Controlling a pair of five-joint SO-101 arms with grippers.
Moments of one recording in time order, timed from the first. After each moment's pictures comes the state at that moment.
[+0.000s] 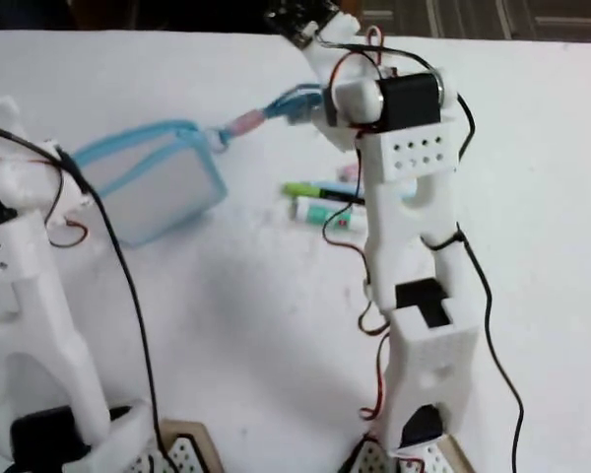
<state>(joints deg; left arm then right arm) -19.3 -14.8 -12.3 101.9 20.2 -14.9 22.3 -62.9 100.1 40.0</state>
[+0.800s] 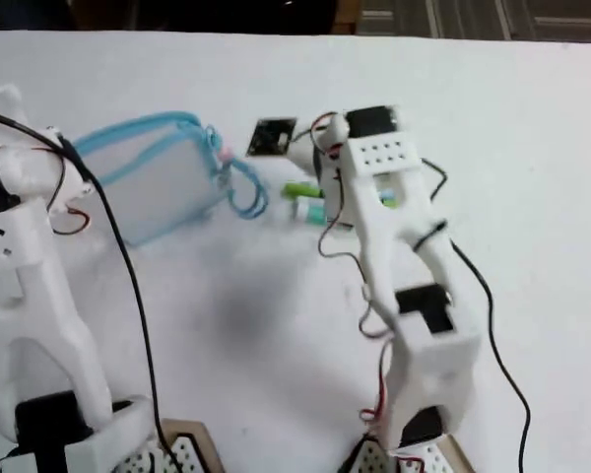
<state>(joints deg) -19.4 -14.4 -16.4 102.3 20.2 -14.5 23.8 -20.5 91.6 64.7</state>
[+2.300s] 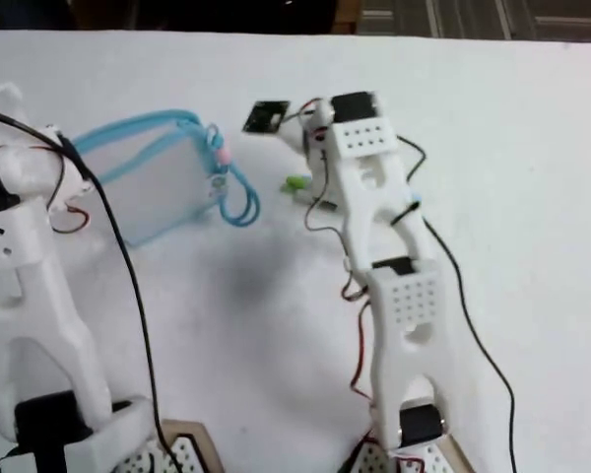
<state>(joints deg) -19.4 -14.4 -16.4 101.7 20.2 -14.0 42.9 -50.3 100.0 57.7</state>
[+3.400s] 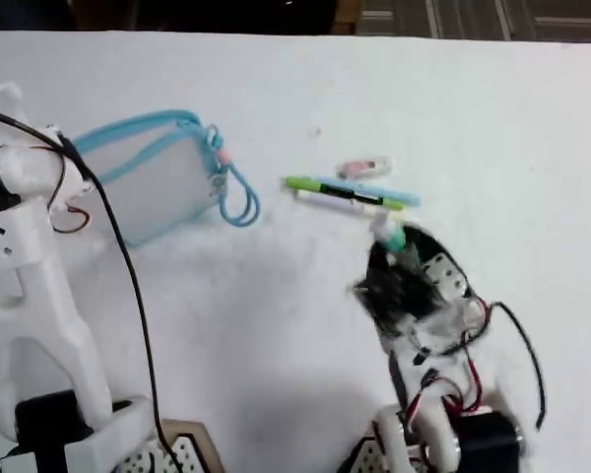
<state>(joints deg) -19.4 -14.3 -16.4 101.7 20.2 -12.9 -92.6 56.0 58.9 27.8</state>
